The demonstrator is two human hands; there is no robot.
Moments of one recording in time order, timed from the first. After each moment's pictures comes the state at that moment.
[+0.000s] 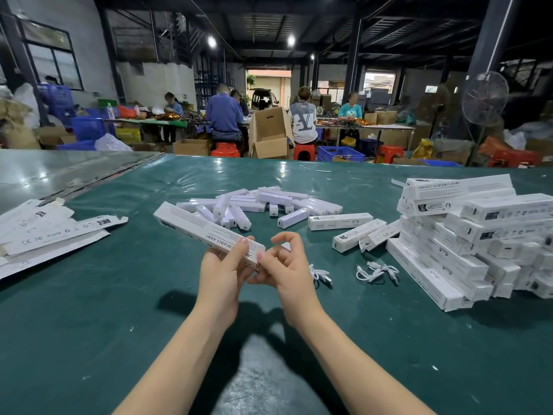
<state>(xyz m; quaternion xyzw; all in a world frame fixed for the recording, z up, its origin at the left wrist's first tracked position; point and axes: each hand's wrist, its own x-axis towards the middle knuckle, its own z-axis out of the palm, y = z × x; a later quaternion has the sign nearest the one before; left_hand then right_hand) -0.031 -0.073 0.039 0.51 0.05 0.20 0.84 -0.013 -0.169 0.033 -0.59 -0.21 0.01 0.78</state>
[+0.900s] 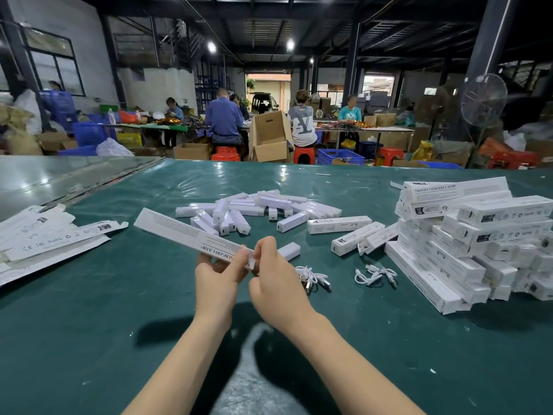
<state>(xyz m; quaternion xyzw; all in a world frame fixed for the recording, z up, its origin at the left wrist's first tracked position) -0.026 -0.072 0.031 0.53 0.08 0.29 0.79 -0.018 -0.165 0.041 -0.83 -0.32 -0.15 0.42</state>
